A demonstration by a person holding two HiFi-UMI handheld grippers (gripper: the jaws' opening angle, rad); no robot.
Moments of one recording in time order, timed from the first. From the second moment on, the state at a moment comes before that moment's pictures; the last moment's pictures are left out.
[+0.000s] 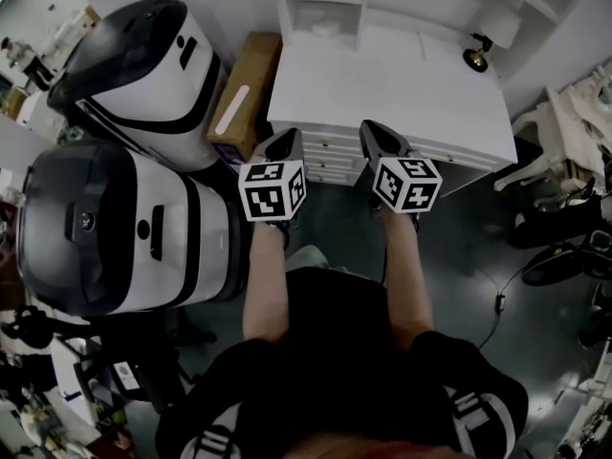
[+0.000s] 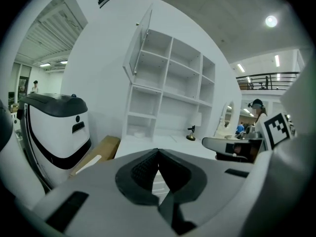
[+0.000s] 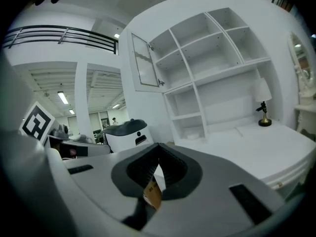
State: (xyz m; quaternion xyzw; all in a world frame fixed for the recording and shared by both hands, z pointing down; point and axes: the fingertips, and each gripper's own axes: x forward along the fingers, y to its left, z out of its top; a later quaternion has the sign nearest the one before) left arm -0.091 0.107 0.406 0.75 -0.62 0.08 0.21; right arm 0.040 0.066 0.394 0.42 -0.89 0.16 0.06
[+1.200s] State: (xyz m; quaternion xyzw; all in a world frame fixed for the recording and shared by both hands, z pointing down) left arm -0.108 -0.108 0.475 0.77 -0.58 0.15 0.25; right arm 0.027 -0.133 0.456 0.46 -0.85 0.24 0.05
